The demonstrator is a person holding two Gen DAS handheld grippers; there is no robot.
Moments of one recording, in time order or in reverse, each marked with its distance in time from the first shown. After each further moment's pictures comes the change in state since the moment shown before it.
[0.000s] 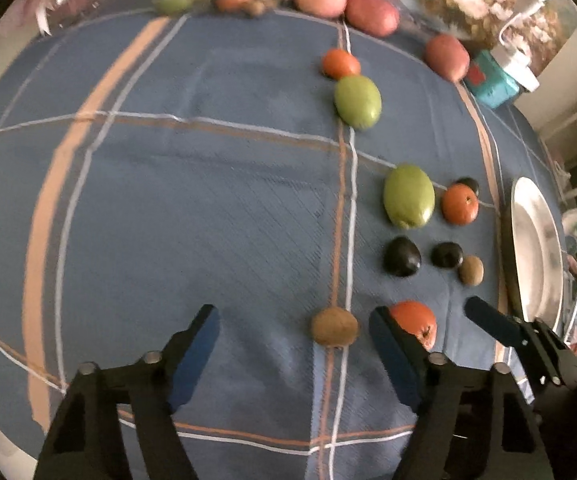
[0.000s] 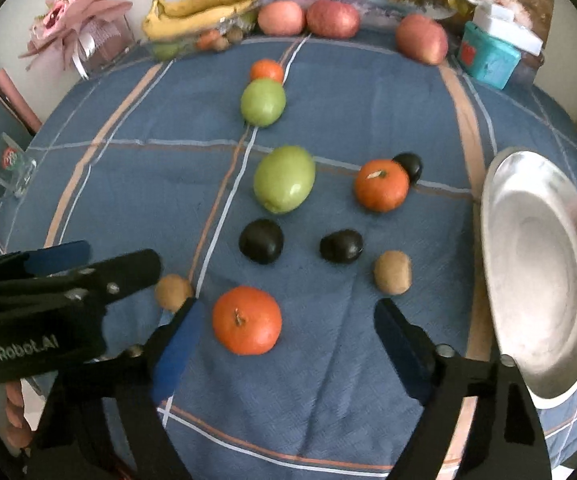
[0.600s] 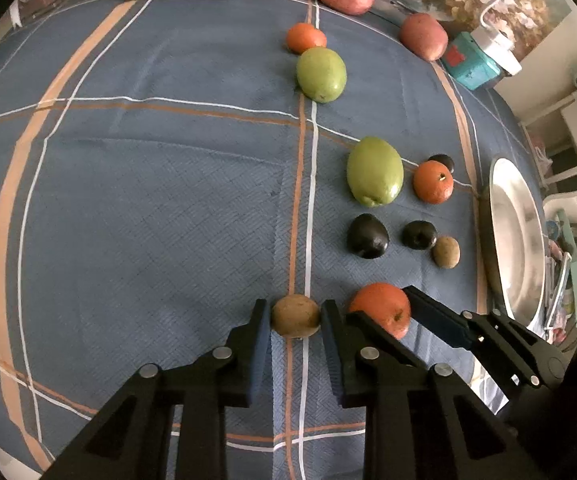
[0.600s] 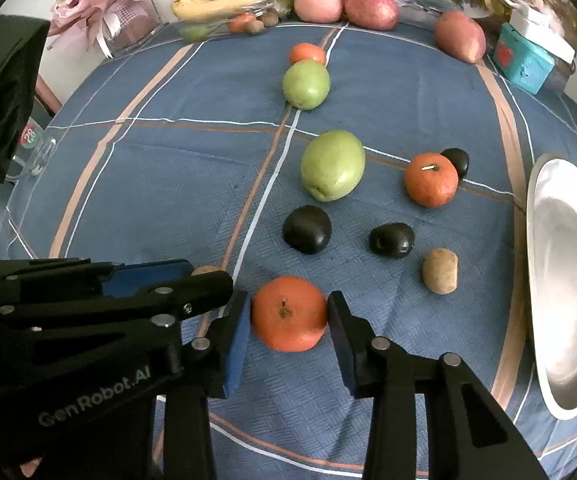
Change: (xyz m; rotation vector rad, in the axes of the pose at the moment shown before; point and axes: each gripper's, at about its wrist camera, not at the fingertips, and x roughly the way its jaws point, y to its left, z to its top) left arm 0.013 -0.024 0.004 0.008 0.042 -0.075; right arm 0.013 0.020 0.004 -0.050 0.017 0.066
